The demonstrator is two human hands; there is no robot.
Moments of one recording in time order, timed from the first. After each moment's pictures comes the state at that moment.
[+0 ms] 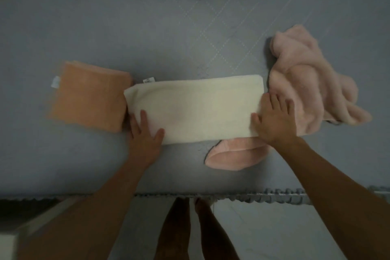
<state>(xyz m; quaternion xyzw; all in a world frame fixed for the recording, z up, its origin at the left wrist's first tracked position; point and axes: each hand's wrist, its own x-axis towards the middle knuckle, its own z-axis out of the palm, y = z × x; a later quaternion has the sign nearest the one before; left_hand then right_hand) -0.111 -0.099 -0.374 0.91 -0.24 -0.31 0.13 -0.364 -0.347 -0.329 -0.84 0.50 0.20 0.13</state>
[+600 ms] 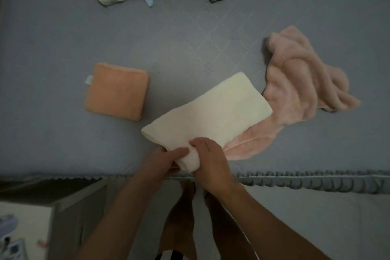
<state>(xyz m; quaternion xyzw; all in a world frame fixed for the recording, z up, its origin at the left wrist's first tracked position) -0.180 -0.067 -0.225 0.68 0.09 -0.60 0.41 -0.323 -0.140 -0.259 -0.84 0.33 -0.04 0.43</state>
